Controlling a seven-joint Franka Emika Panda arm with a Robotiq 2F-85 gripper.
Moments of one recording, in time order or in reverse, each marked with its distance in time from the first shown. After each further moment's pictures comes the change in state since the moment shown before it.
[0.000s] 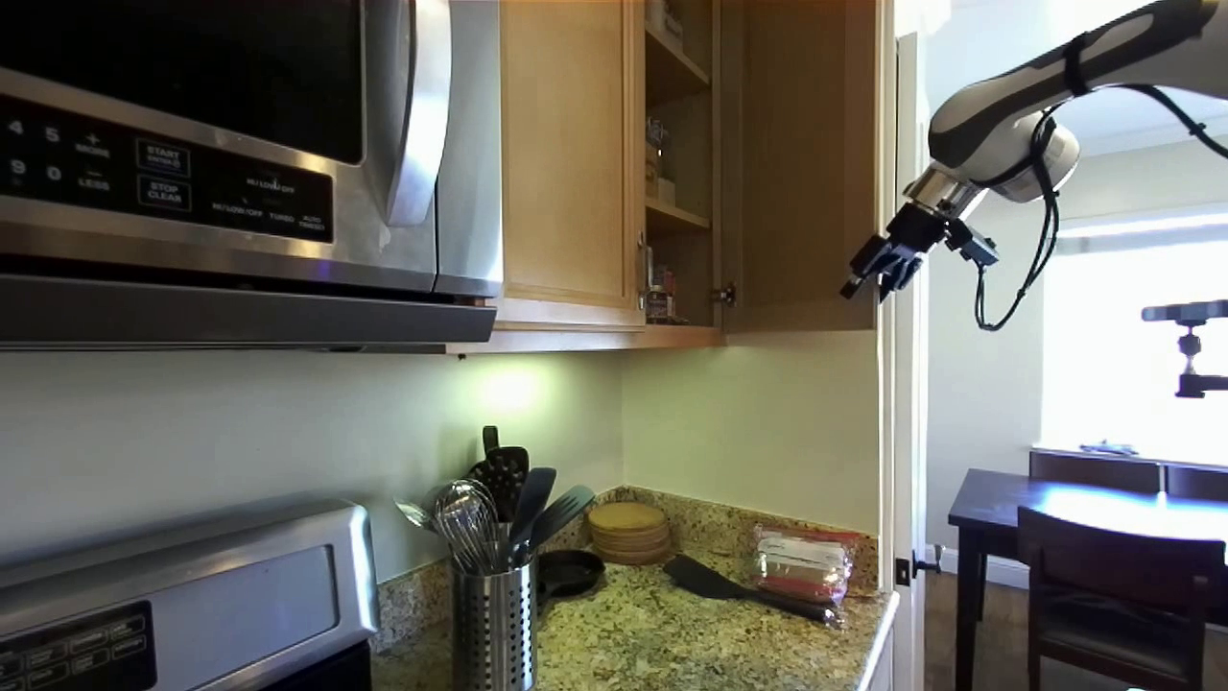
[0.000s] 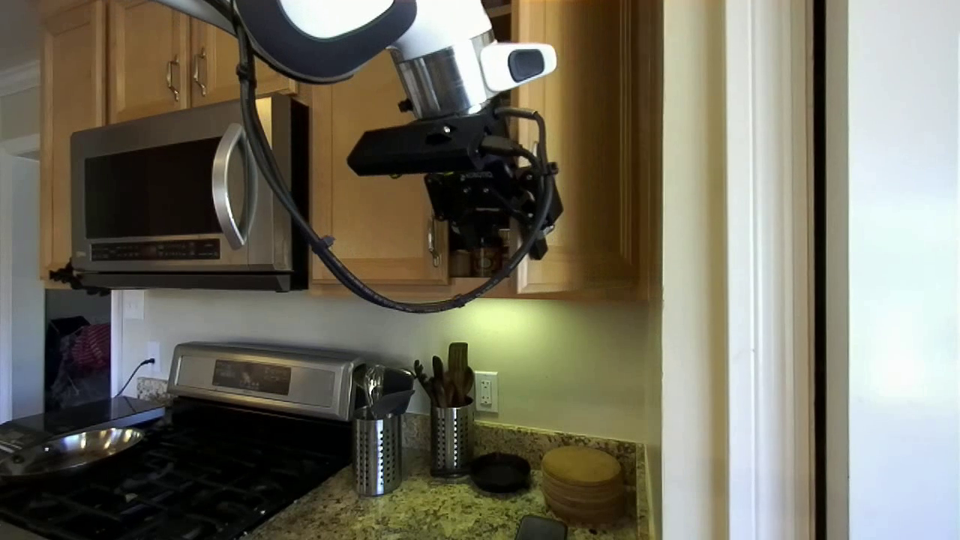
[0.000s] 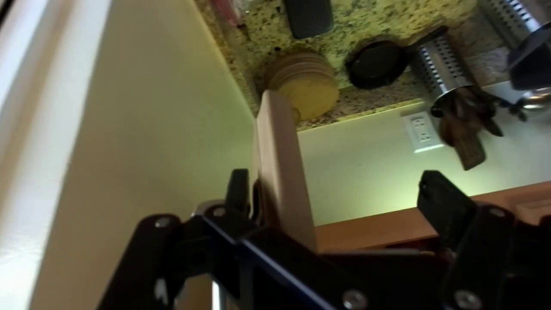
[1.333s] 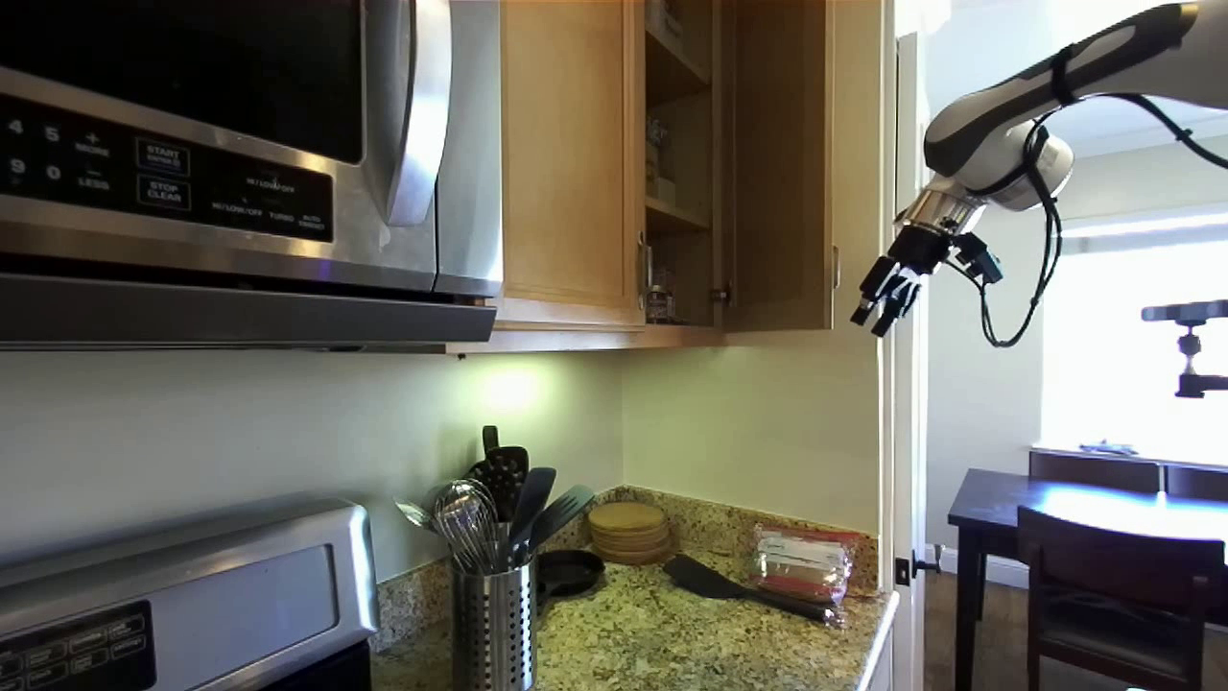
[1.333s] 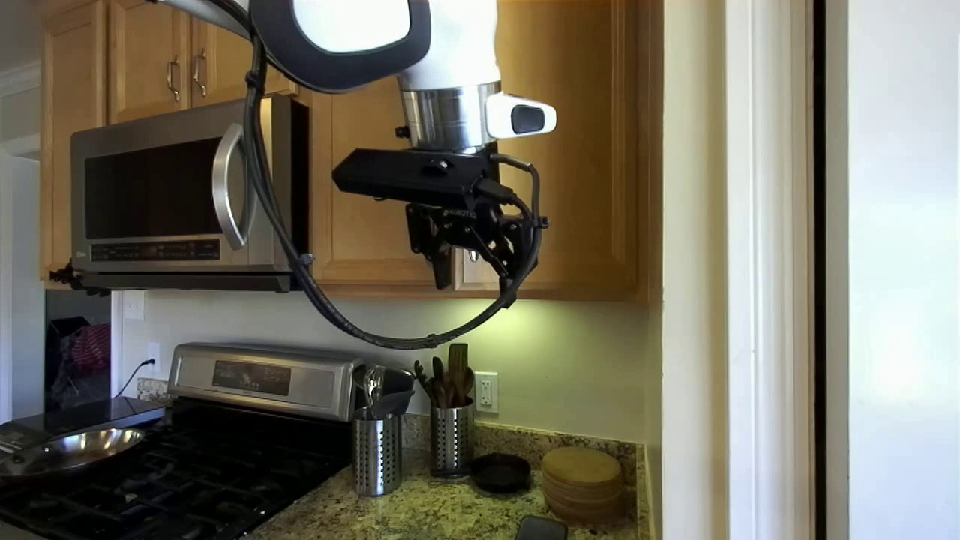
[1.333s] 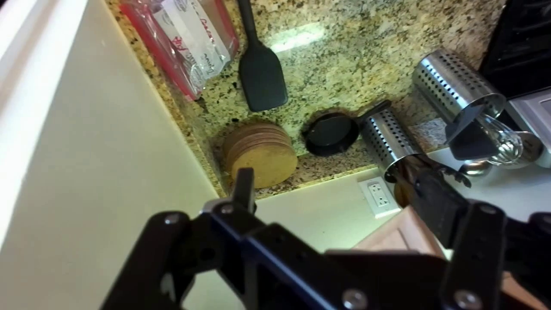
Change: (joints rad) arm -0.018 0.039 -0.011 0.010 0.033 -0.203 -0.071
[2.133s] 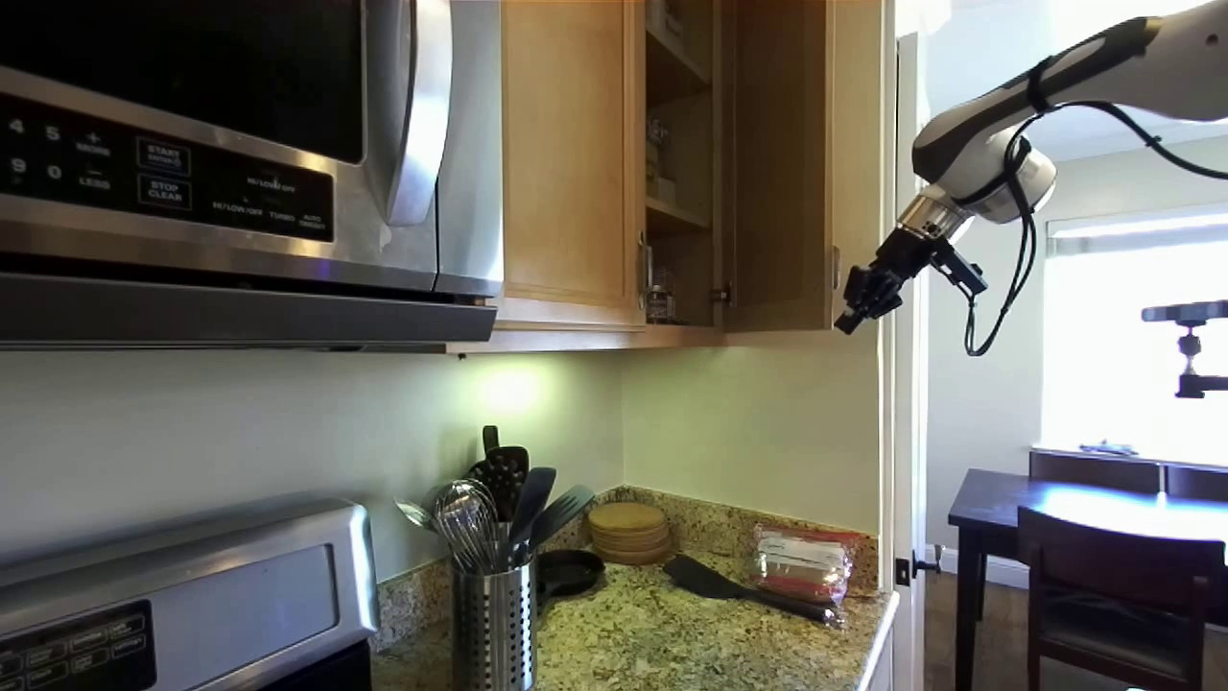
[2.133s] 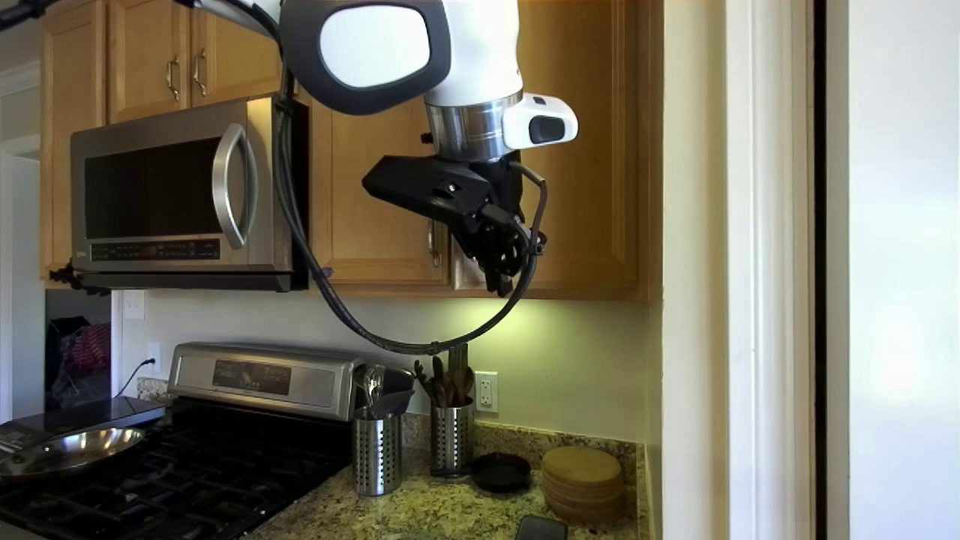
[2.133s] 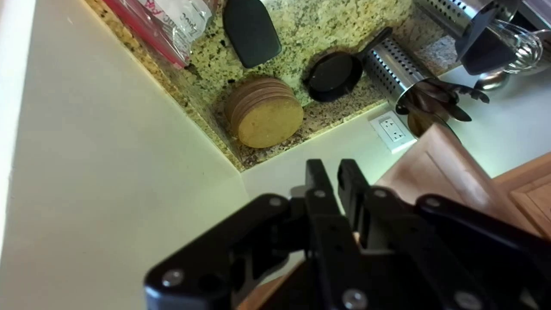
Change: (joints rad) arm 0.001 0.062 -0.008 0.022 0.160 0.112 0.094
